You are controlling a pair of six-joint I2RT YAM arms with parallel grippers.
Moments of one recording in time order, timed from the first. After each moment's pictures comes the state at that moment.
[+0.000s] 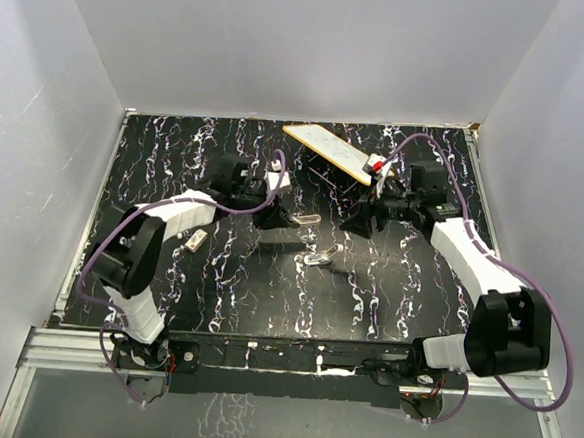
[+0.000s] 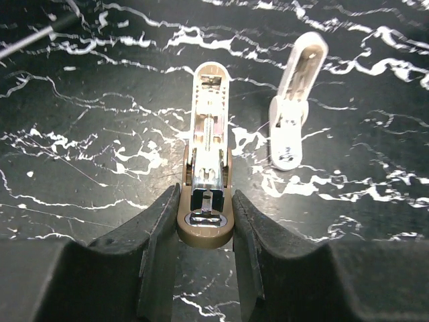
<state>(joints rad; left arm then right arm) -0.44 1.70 1.04 -0.05 0.86 0.48 0.17 1.37 0.96 -0.33 -0.98 -0.38</state>
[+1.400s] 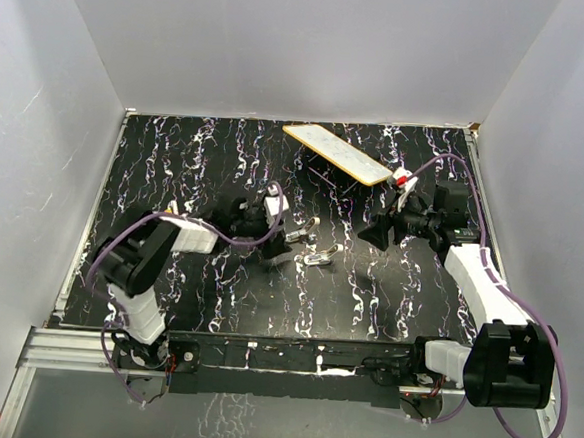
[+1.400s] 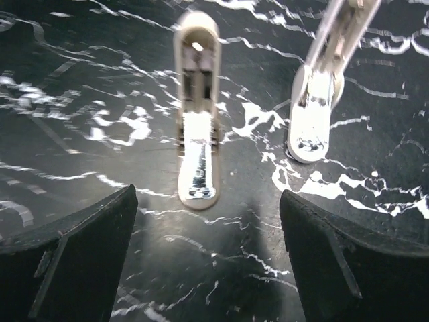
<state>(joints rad) -0.51 1.82 0.72 0.55 0.71 0.34 0.01 1.17 0.77 -0.27 -0.92 -0.37</state>
